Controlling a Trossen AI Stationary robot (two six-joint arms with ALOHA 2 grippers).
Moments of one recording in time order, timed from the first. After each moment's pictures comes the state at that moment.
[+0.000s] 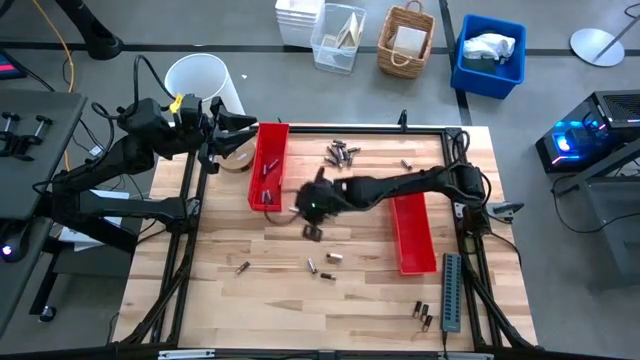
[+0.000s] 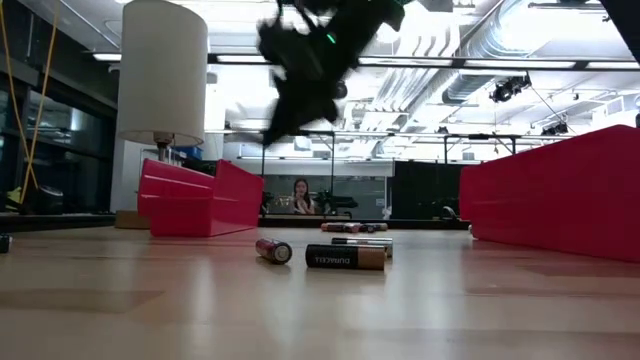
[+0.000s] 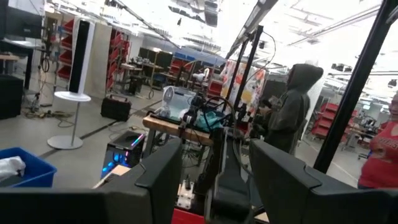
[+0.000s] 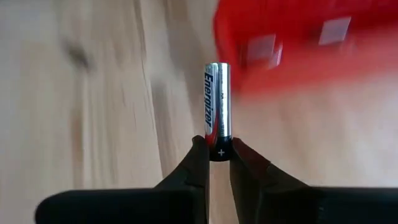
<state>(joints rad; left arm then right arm) 0.33 0.87 1.14 -0.10 0.19 -0.29 0.01 2.02 1.64 -0.49 0.10 0.17</state>
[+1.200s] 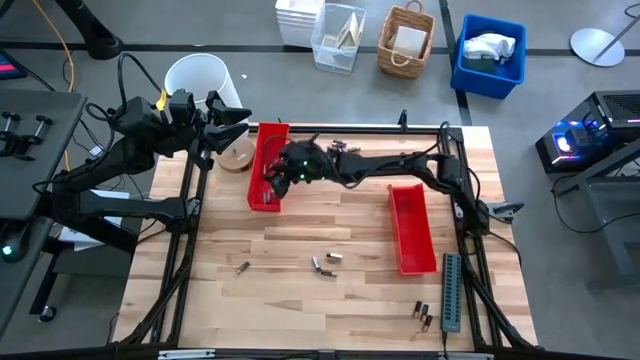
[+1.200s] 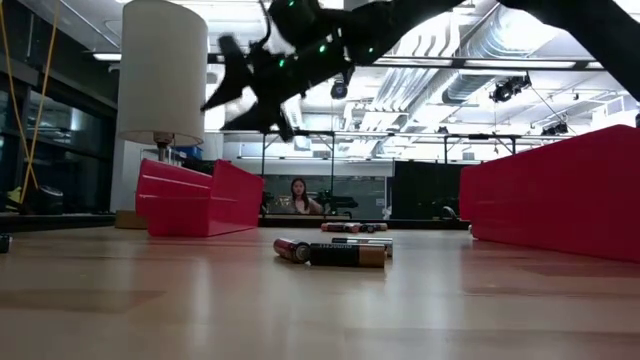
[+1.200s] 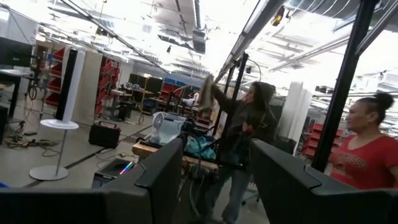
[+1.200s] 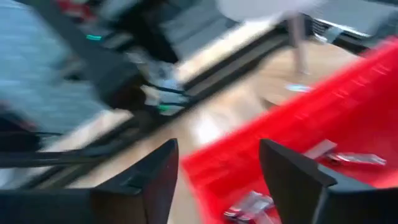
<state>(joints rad) 0.33 0.87 1.14 0.02 0.20 -0.30 -0.18 2.17 1.74 0.02 -0.05 0.45</state>
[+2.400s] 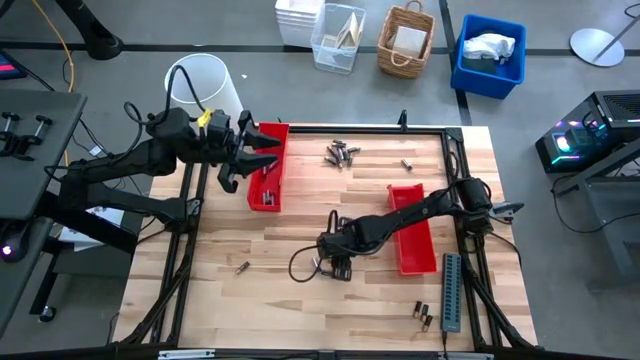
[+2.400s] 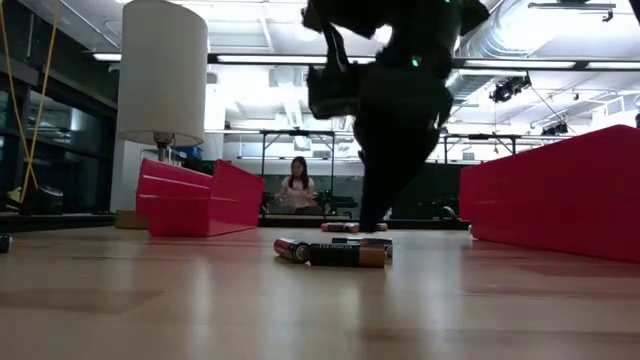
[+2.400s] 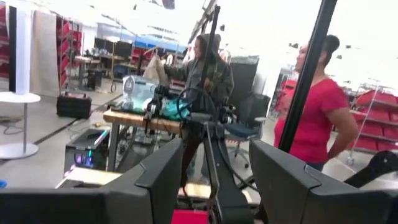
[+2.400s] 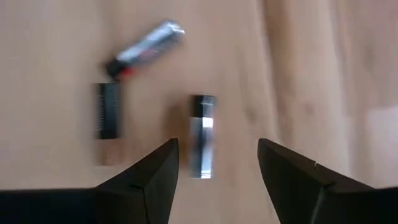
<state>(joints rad) 0.18 1.00 1.14 0.00 0.23 -0.21 0.24 2.01 1.40 -0.65 0.10 0.37</state>
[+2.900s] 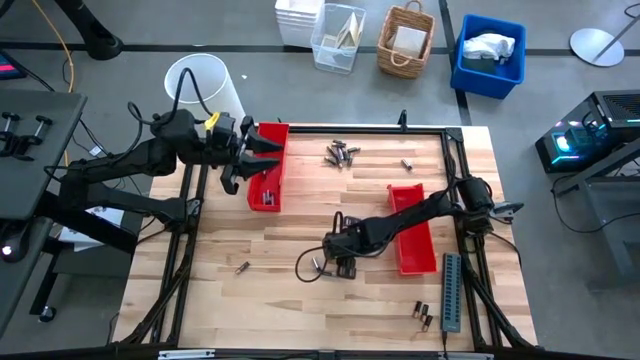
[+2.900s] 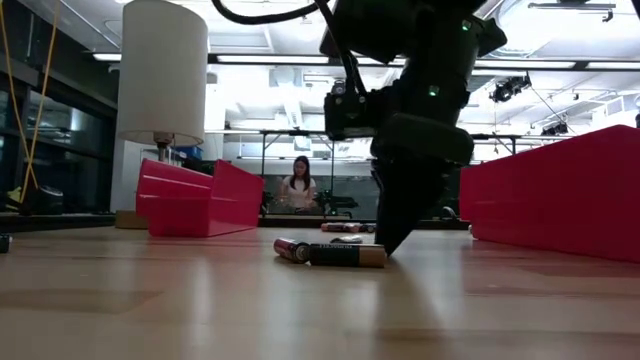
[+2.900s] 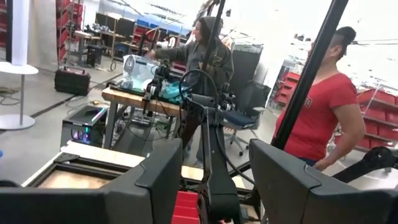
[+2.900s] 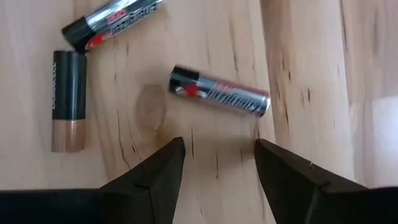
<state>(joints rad) 0.17 1.00 1.14 -0.06 0.23 -0.28 0.25 2.01 1.29 -0.57 0.14 0.33</state>
